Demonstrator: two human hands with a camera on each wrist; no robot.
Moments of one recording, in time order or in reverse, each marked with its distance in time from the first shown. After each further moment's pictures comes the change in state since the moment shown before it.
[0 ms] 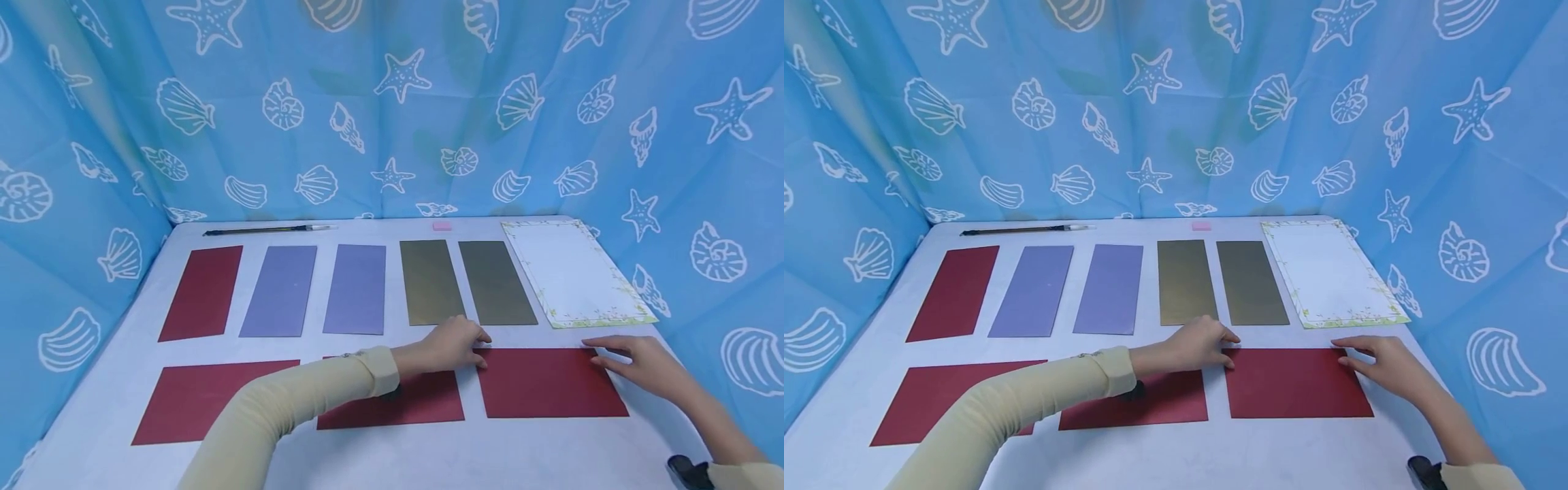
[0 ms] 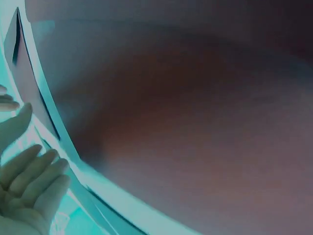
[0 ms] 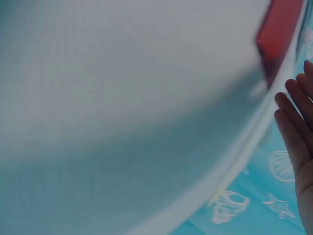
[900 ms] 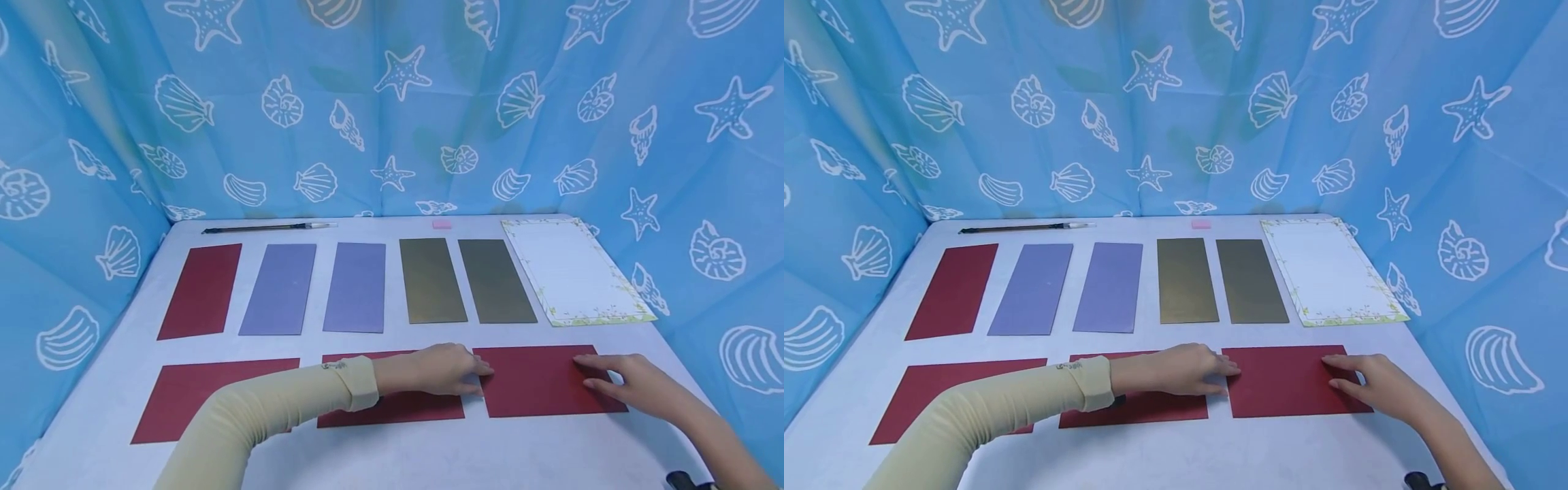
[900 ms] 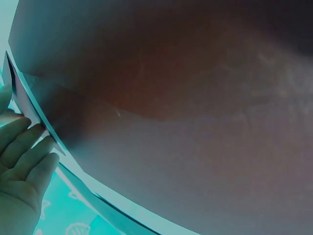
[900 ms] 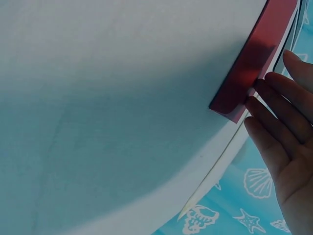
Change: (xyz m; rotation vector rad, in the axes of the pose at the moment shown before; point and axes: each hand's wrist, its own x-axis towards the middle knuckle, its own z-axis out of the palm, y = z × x) left_hand -0.035 0.005 0.004 0.140 -0.183 0.268; right_hand -0.011 -0.042 -0.003 0.054 -0.331 0.200
